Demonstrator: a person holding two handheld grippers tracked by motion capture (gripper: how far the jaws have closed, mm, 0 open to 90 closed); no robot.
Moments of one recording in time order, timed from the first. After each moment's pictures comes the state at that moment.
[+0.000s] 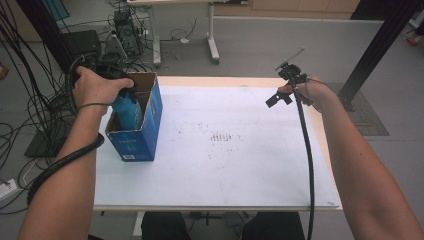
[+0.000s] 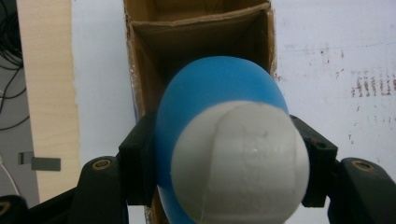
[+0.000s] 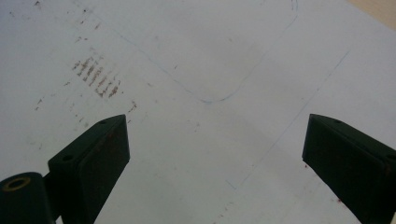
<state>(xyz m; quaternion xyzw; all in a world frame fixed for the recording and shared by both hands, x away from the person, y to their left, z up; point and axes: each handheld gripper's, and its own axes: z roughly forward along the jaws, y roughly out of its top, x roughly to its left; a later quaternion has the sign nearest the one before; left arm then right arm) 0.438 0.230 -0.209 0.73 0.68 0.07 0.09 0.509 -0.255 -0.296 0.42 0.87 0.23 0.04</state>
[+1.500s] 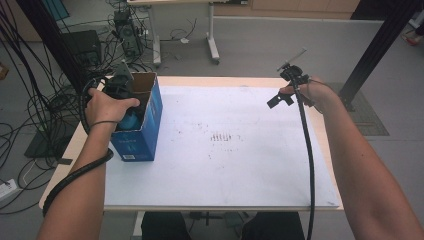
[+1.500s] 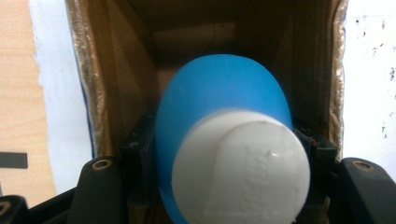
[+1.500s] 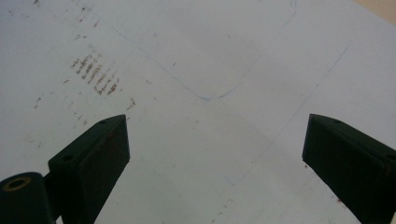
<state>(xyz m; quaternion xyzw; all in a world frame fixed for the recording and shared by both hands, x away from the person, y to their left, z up) 0.438 0.230 -0.265 0.73 0.68 0.05 0.07 0.507 -0.260 -0.298 0.43 0.87 0.23 0.04</state>
